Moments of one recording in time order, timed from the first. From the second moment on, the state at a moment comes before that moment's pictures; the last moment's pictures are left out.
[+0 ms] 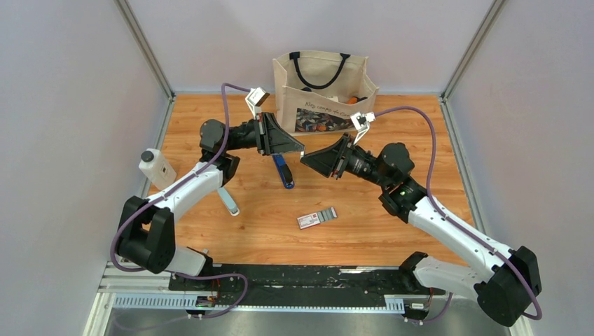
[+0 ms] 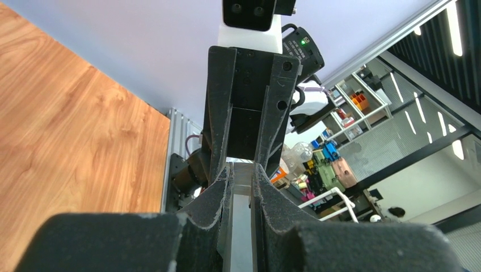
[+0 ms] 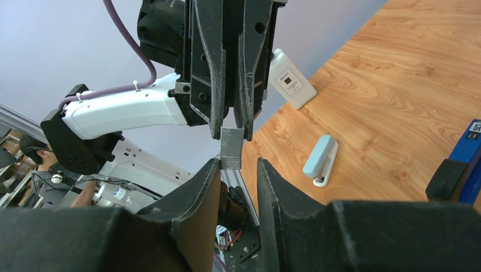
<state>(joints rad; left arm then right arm) -0.41 1.42 0.94 1.01 1.11 -1.35 0.67 1.06 0.82 0.40 -0.47 0.82</state>
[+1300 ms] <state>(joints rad) -0.41 1.42 0.94 1.02 1.10 -1.35 0.67 1.08 0.82 0.43 -0.45 0.83</state>
